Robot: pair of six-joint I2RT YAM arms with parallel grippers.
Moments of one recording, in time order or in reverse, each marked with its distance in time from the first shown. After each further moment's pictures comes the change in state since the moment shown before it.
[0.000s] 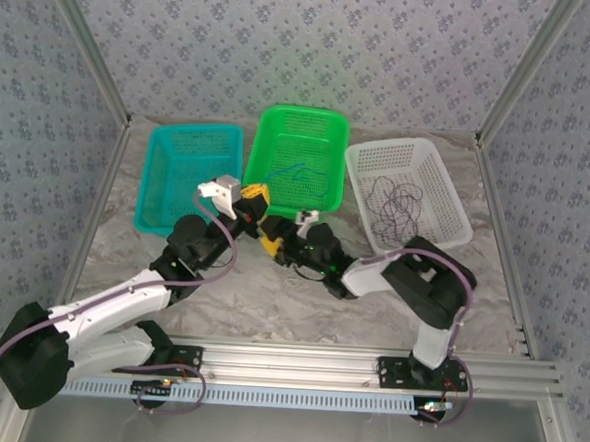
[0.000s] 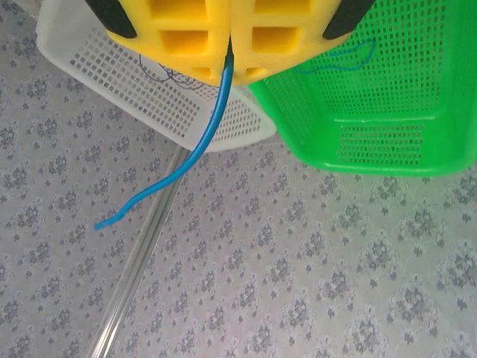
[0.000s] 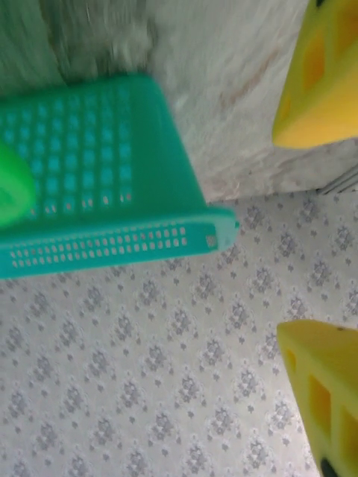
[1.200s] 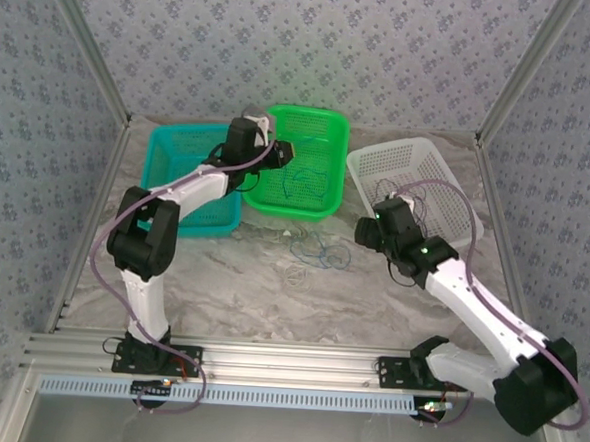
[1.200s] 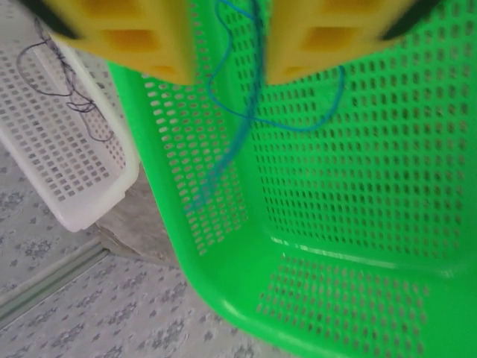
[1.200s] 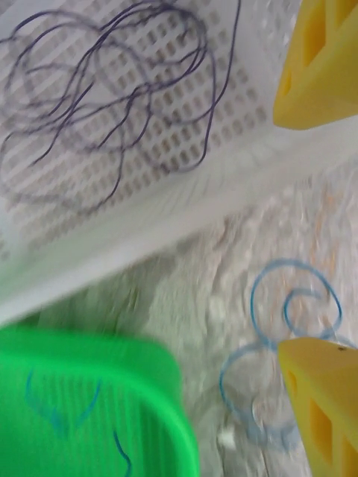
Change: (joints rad) left arm 0.326 0.935 0.899 -0.575 0.431 -0.245; right arm -0.347 -0.643 0.182 -1.546 0.447 -0.991
